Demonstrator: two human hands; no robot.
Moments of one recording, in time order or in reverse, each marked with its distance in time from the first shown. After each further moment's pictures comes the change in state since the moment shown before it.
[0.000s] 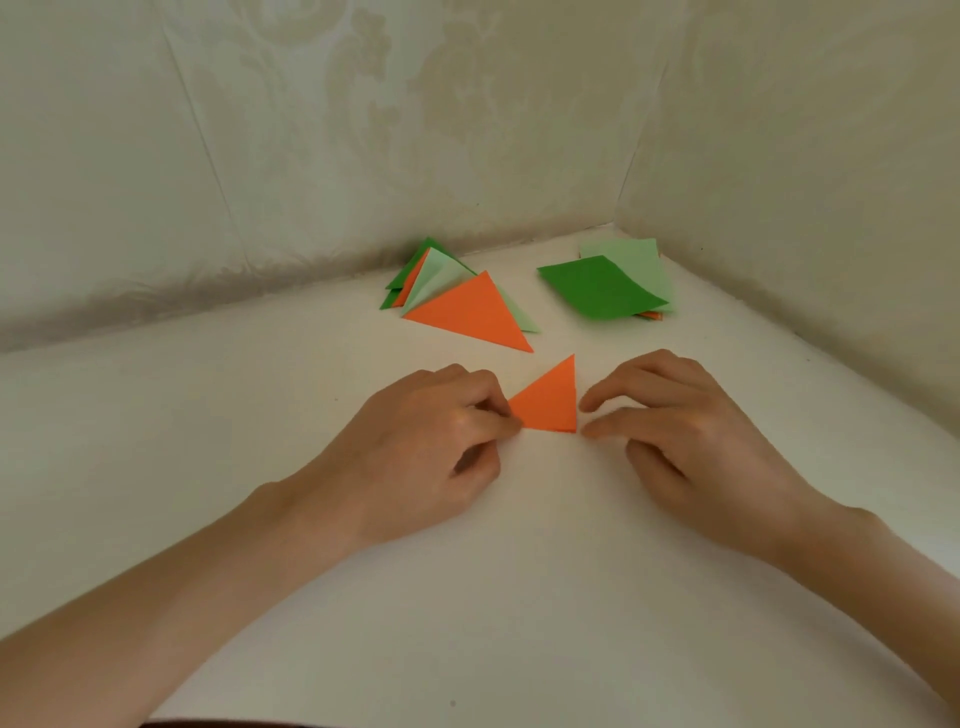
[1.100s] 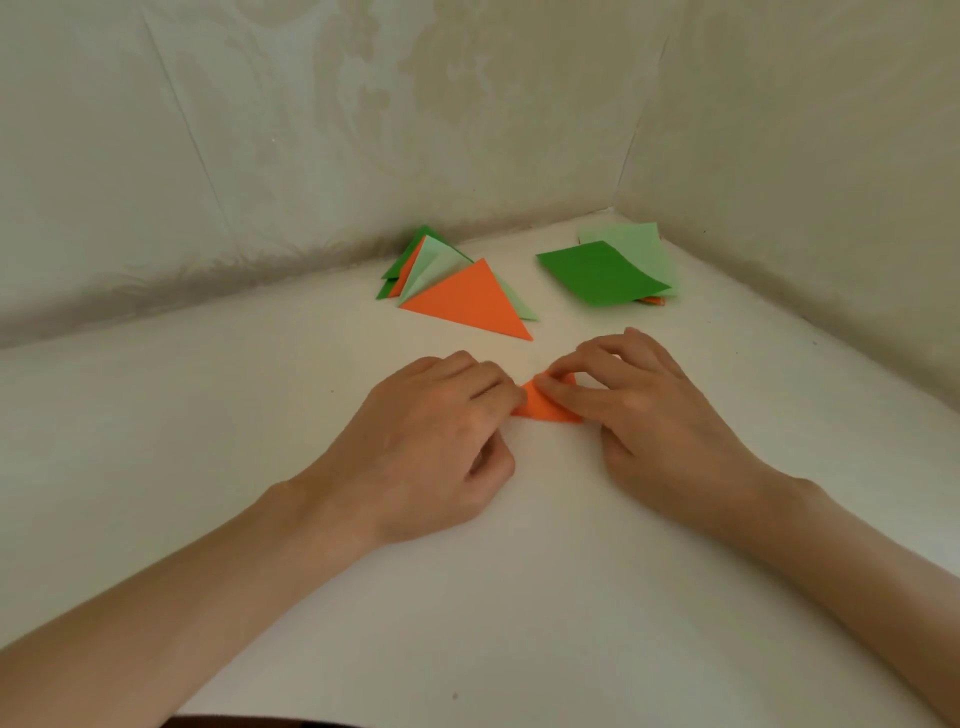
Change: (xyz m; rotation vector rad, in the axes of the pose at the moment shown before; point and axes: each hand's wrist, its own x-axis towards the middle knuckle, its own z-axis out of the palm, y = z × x) left_hand 0.004 0.009 0.003 0.200 -0.007 -0.041; right_hand 0.011 0.008 0.033 -0.190 -0.021 0.063
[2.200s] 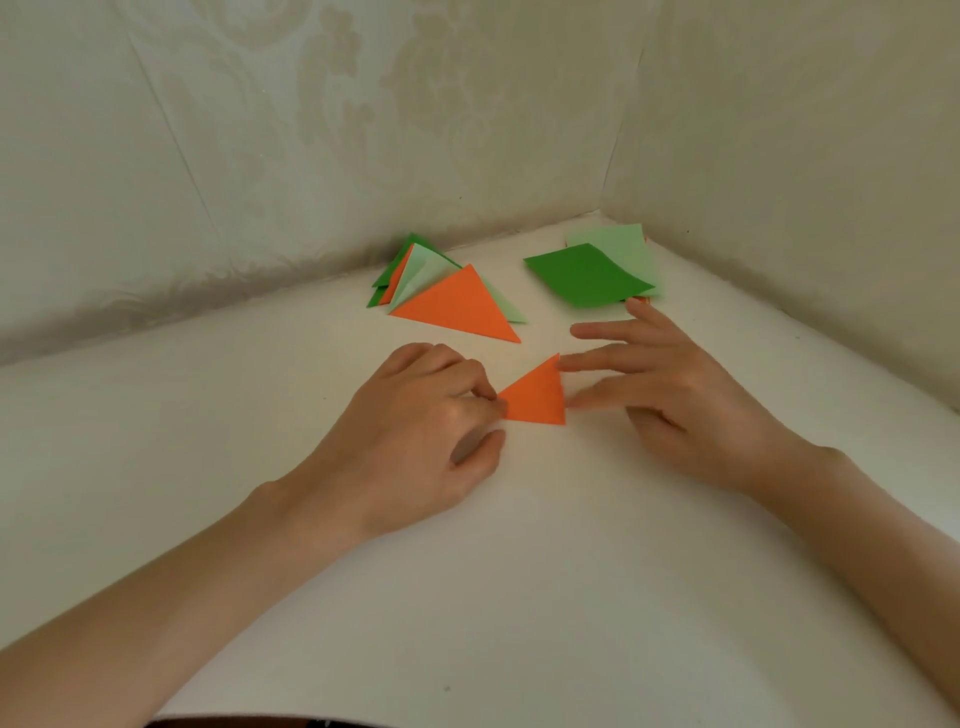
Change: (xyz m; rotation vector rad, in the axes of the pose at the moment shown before) left_hand 0.001 -0.010 0.006 -0.068 0.108 0.081; right_hand -0.001 0.023 -0.026 0.204 0.018 -0.173
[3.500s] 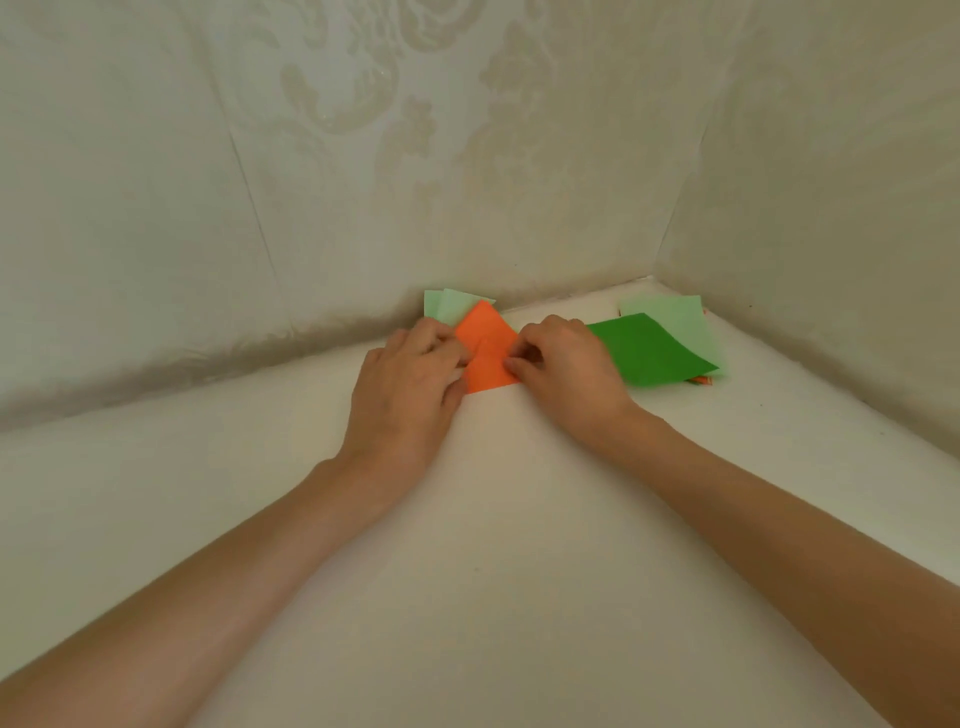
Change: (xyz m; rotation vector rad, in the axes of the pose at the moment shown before) left_hand 0.036 -0.078 0.011 0.073 0.172 -0.437; right_hand 0.134 0.019 0.068 0.071 0.022 0.541
